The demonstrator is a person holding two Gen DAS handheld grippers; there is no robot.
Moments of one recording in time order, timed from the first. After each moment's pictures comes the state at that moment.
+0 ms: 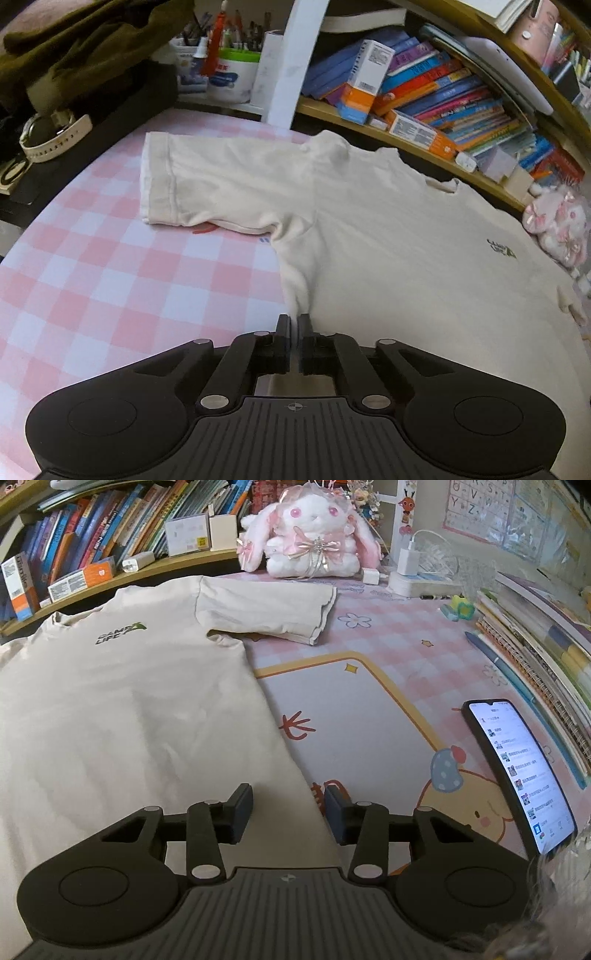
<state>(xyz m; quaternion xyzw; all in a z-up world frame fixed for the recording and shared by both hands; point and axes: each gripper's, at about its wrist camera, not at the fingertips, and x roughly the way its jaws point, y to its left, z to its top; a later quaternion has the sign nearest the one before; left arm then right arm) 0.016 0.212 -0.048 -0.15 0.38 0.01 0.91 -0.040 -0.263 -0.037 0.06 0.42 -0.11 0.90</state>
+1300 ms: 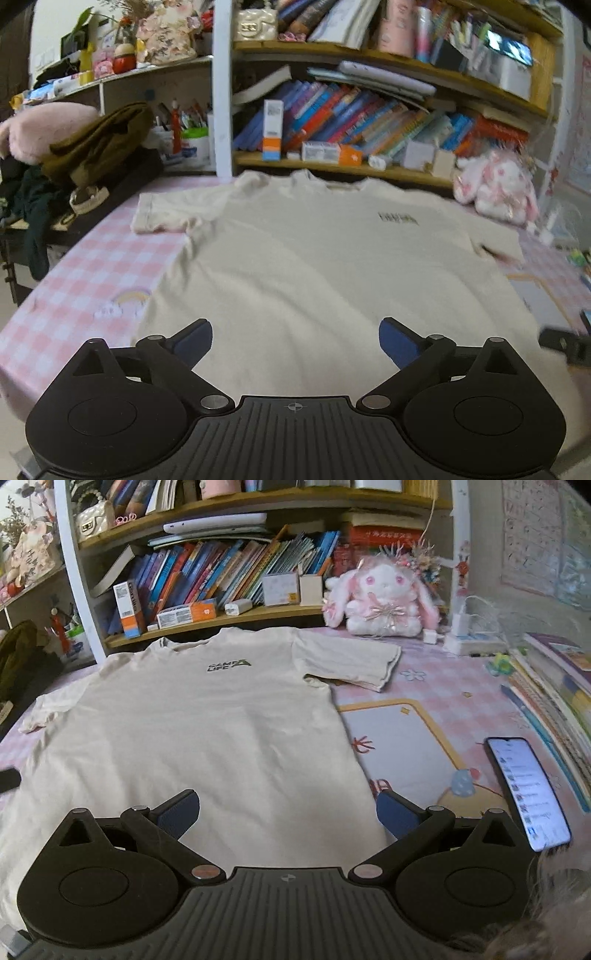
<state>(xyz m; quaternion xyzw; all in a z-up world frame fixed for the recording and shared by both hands) -0.150 0.010 0.029 -0.04 0.32 0.06 0.95 -0.132 -0.233 0.022 0.05 0.34 0.02 0.94</state>
